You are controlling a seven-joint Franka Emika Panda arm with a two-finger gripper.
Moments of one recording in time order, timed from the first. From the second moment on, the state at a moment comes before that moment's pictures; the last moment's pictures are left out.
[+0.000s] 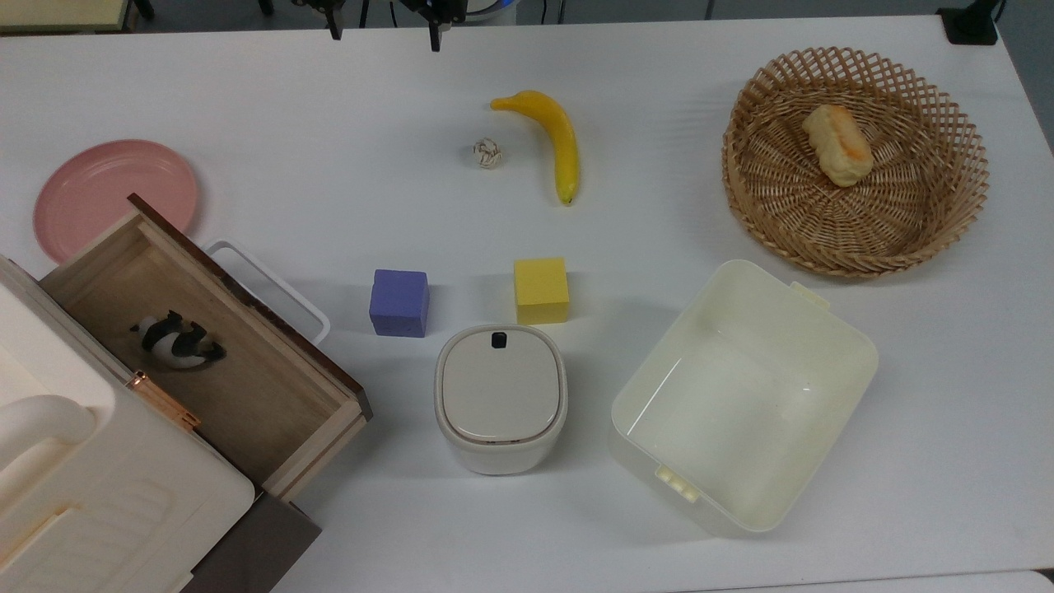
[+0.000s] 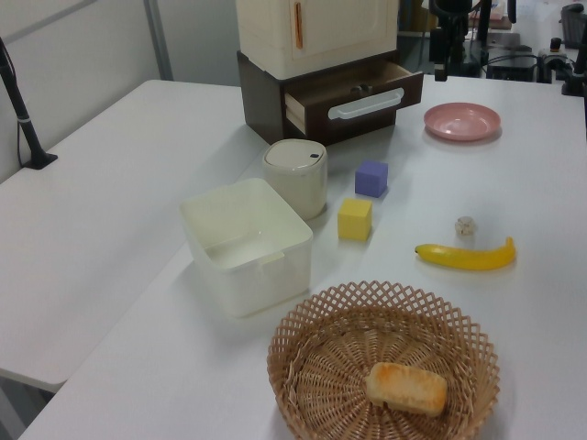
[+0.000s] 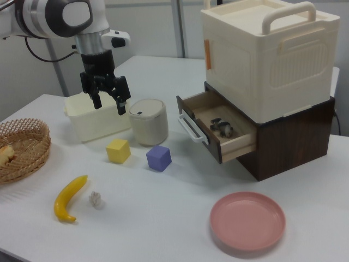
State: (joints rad) arm 0.06 0.01 -0.07 -1.63 -0.04 1.58 0.06
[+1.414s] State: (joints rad) arm 0.05 0.01 -0.07 -1.63 -0.04 1.58 0.05
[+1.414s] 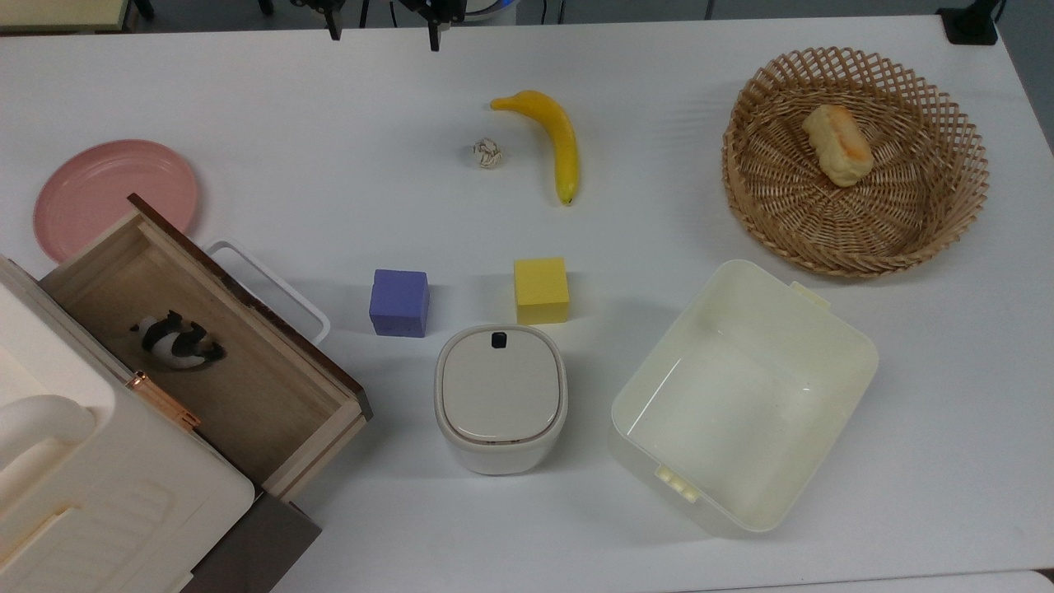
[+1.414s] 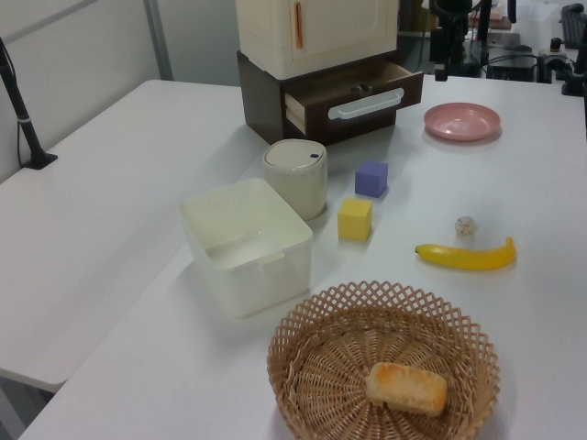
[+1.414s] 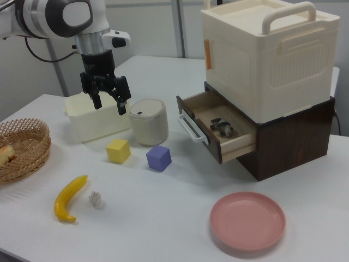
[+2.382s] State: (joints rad) arm 0.05 0.01 -0.07 -1.63 -0.04 1.58 0.02
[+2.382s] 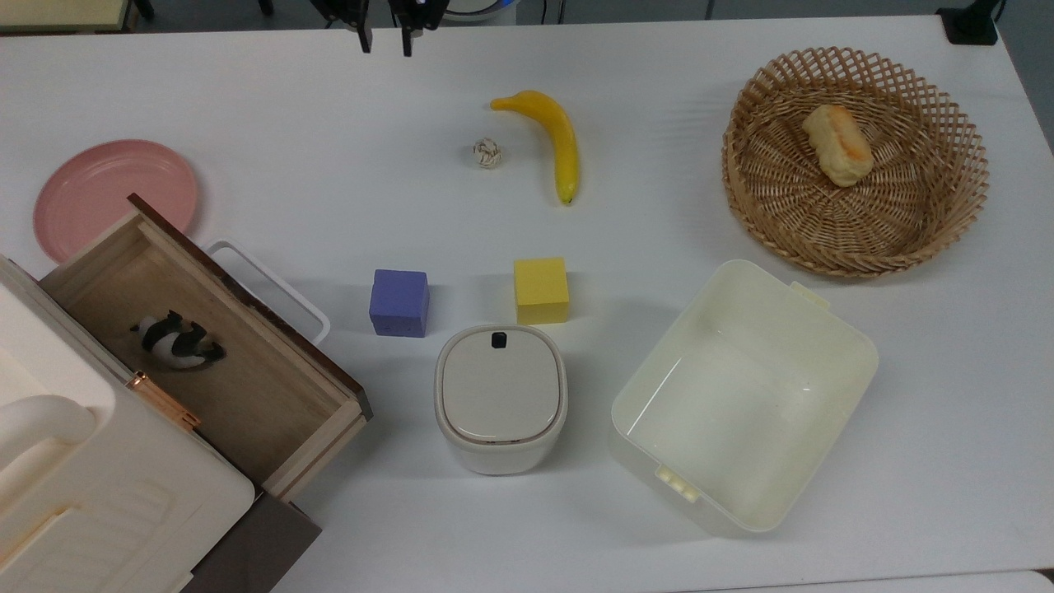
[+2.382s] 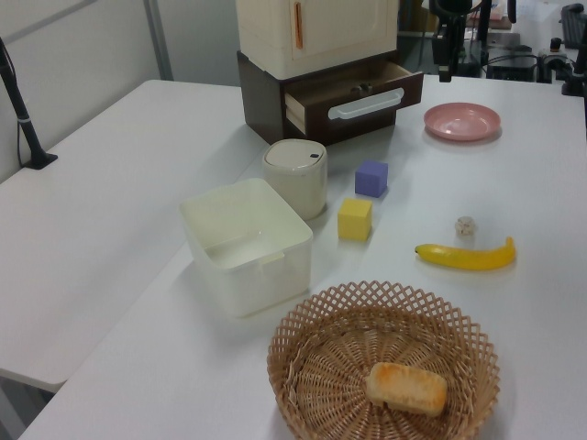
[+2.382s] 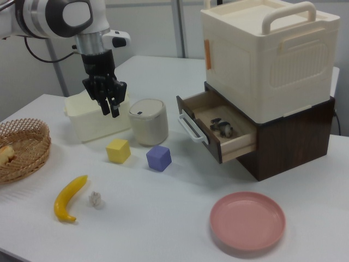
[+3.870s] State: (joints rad) arm 0.06 0.10 -0.07 -1.62 -0.04 1.64 0.20
